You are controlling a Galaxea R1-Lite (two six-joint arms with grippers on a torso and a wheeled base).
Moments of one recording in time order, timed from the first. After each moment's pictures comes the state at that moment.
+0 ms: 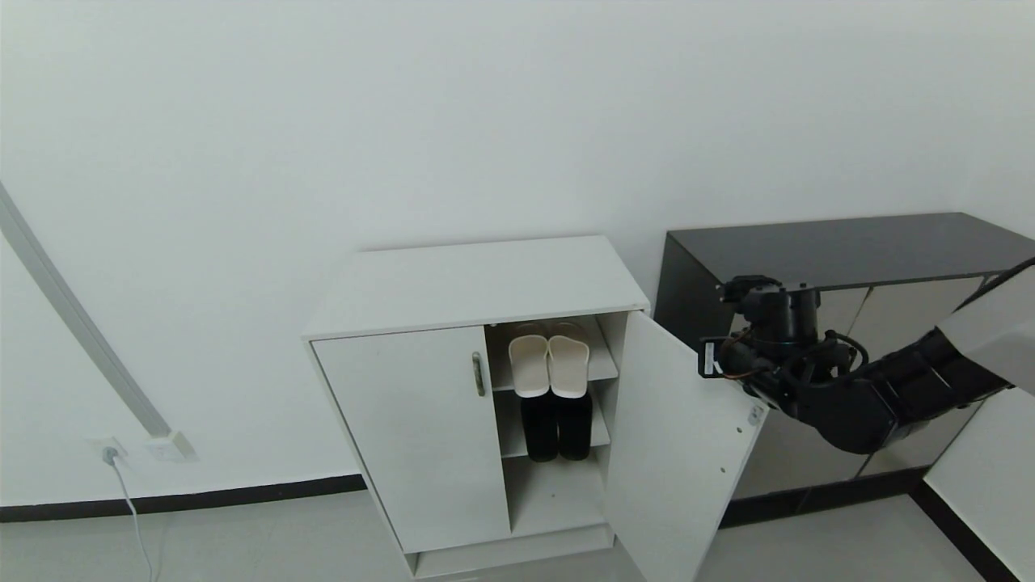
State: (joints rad) left arm 0.00 0.00 0.00 0.00 -0.03 0.01; right arm 0.37 2.08 -1.04 -0.70 -0.34 0.12
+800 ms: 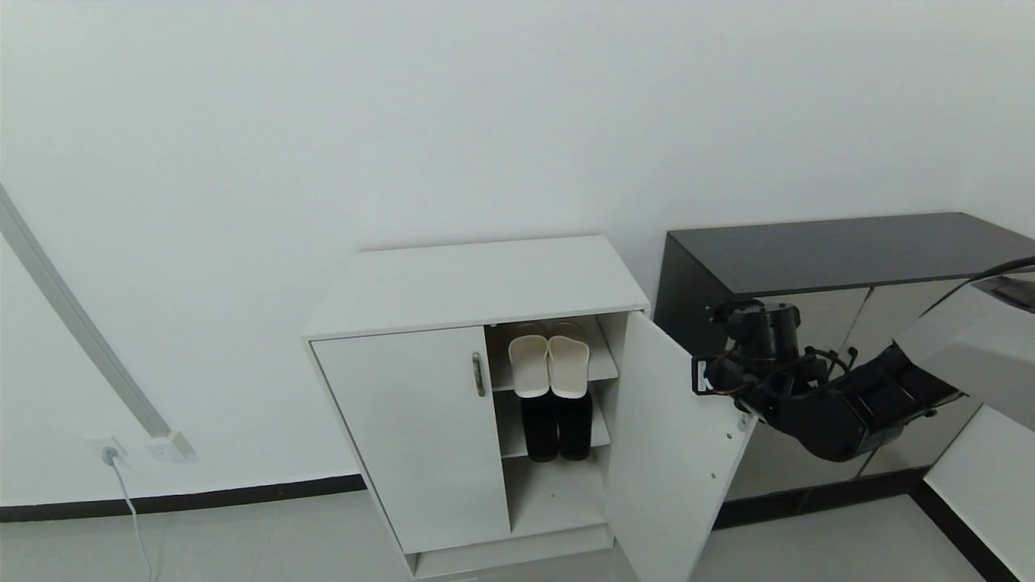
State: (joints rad) left arm 0.00 0.00 0.00 0.00 -0.03 0.01; right arm 0.38 2.16 -1.04 -0.71 -0.34 0.12
